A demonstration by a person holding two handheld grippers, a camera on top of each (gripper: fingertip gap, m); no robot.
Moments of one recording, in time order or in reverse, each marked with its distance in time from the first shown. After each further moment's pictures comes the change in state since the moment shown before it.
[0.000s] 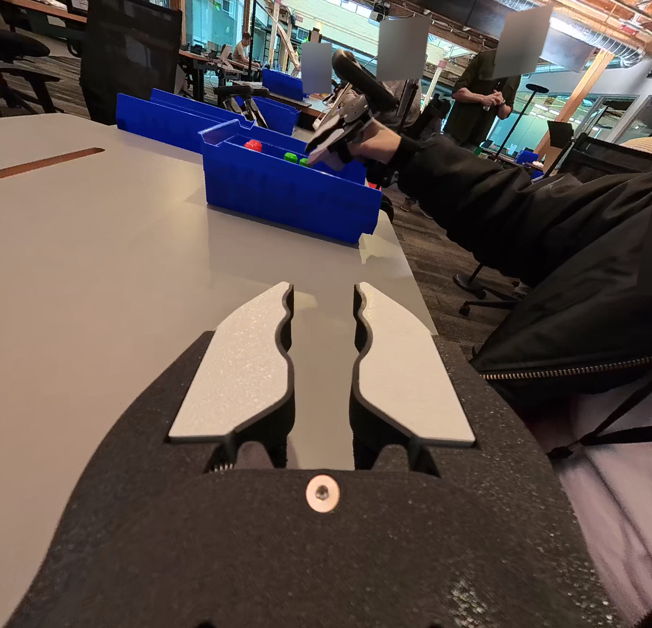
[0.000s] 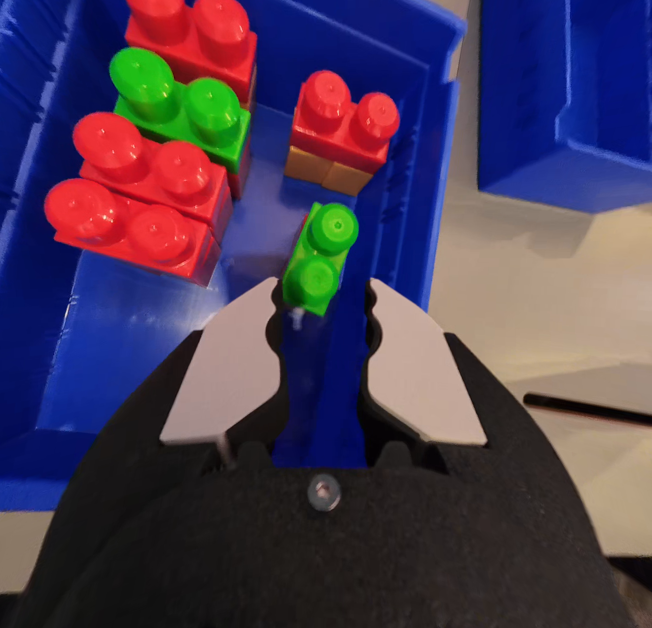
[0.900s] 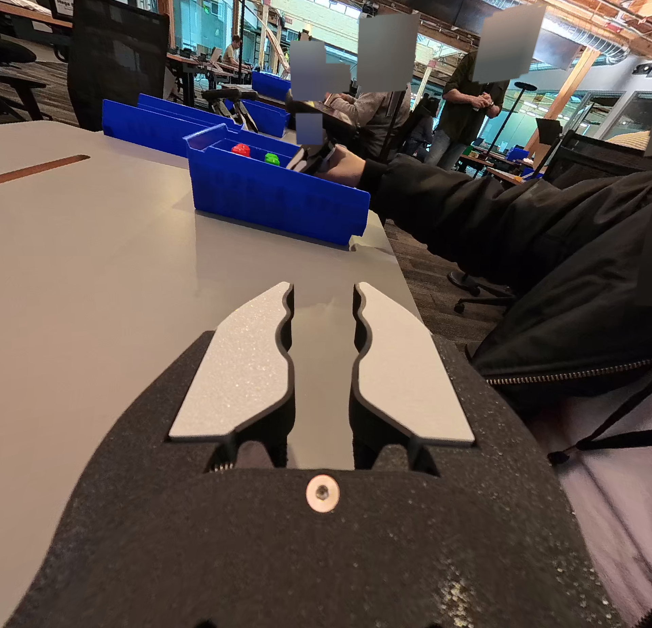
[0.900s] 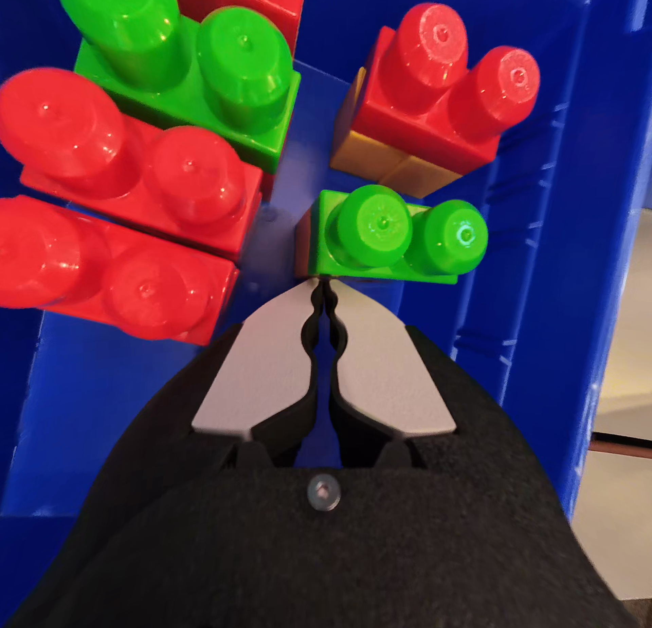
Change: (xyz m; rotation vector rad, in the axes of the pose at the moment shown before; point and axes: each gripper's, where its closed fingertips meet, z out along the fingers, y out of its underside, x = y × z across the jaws) left arm 0.011 -0.002 0.003 0.002 0.024 0.014; right arm -0.033 0.013 0.057 -0.104 -0.021 -0.021
